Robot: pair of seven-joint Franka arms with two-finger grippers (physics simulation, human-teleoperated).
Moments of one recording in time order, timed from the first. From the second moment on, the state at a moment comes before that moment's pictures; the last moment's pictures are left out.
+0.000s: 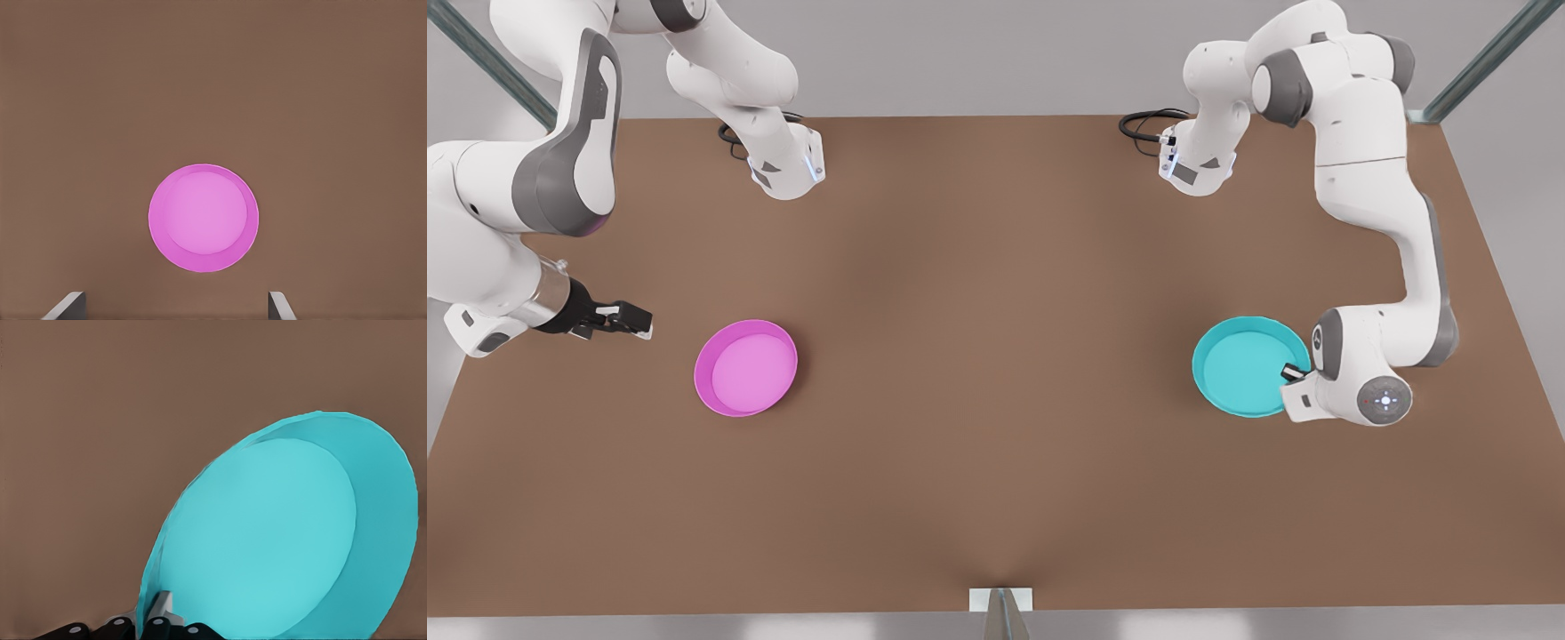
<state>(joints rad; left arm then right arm) -0.13 0.59 0.20 -1.59 0.16 1.83 0.52 -0.11 0.19 0.07 -1.42 0.01 1.55 -0.02</state>
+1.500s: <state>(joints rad) -0.94 0.90 0.21 -1.34 1.03 1.13 -0.50 -0.11 0.19 0.06 -1.43 0.01 1.55 -0.03</state>
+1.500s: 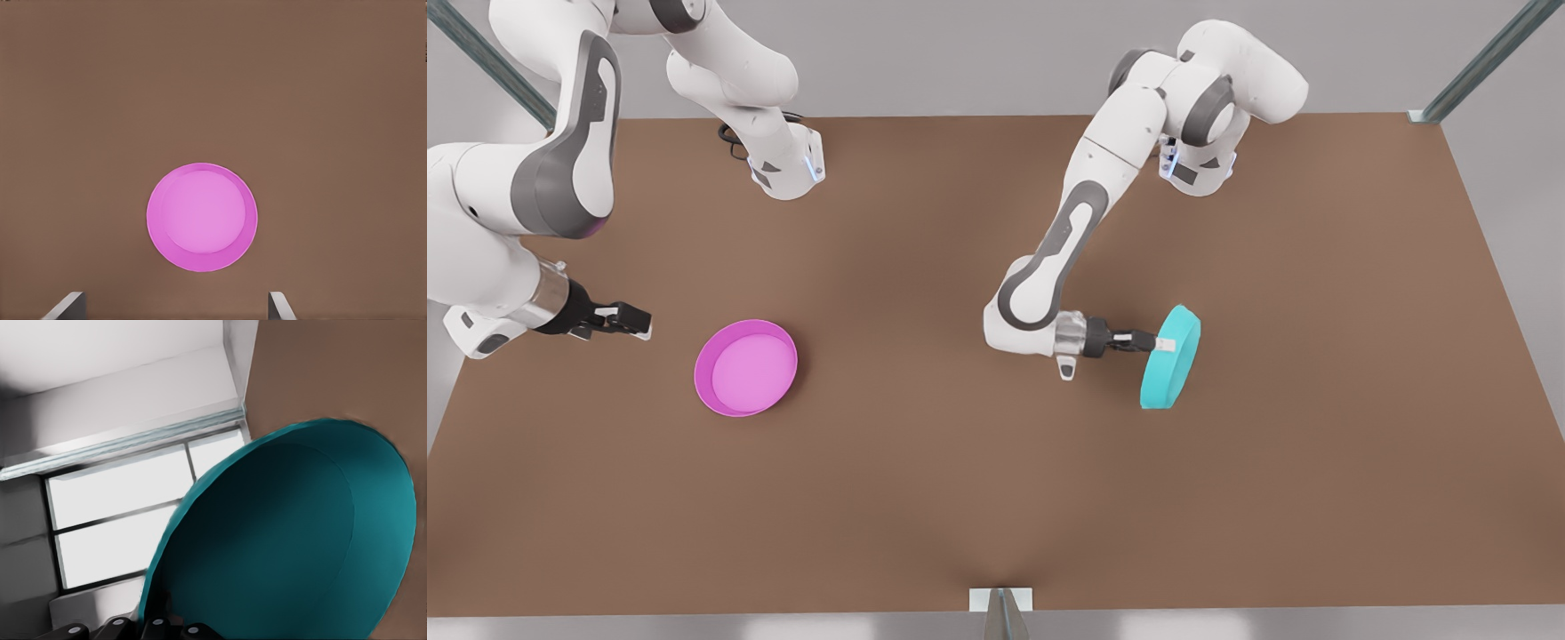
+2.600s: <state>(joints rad) -1.30 1.25 0.55 -1.09 0.89 1.14 -0.65 -0.11 0.19 0.06 -1.43 0.01 1.54 -0.03</state>
